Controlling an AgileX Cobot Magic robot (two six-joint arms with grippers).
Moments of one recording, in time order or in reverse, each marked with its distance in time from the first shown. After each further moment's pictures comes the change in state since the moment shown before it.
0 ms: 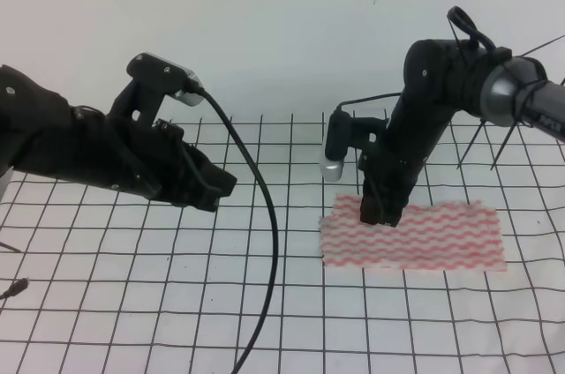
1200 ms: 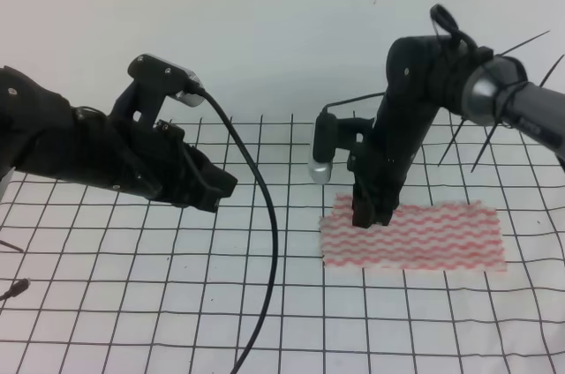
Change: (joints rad) left arm 0.000 0.003 0.000 -0.003 -0.005 0.002; right arm 0.026 0.040 -0.098 -0.024 0.071 0.000
